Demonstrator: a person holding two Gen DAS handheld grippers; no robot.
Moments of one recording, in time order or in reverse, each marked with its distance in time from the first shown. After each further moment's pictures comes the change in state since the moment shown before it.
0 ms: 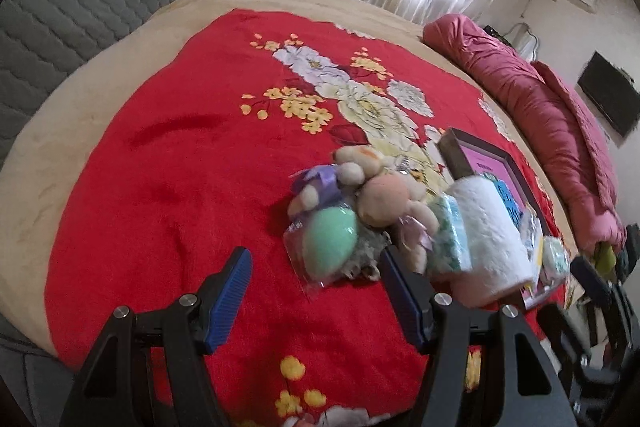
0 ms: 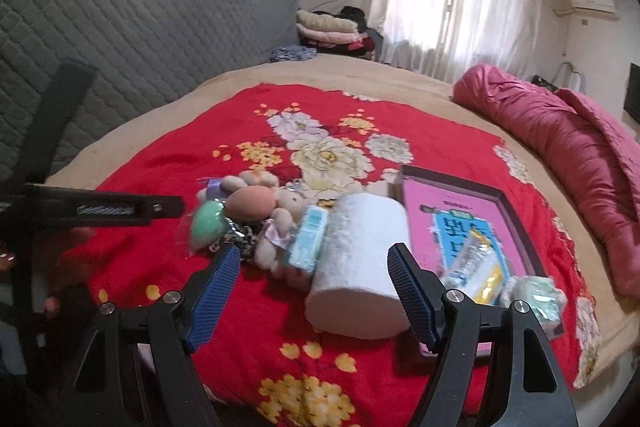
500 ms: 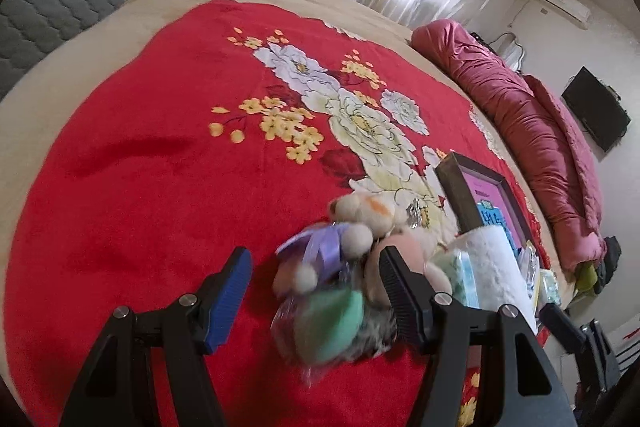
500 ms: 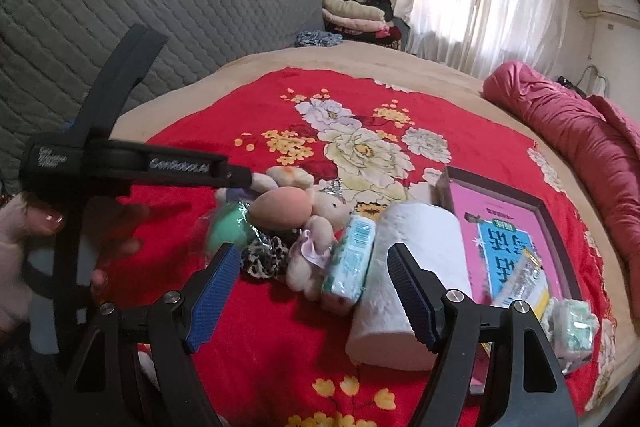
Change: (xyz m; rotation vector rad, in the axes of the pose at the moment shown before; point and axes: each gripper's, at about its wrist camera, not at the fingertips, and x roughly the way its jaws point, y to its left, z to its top) left arm 0.055 0.012 0.044 -0.018 0.026 -0.118; right arm 0.052 0.024 0.014 -0.046 0.053 0.065
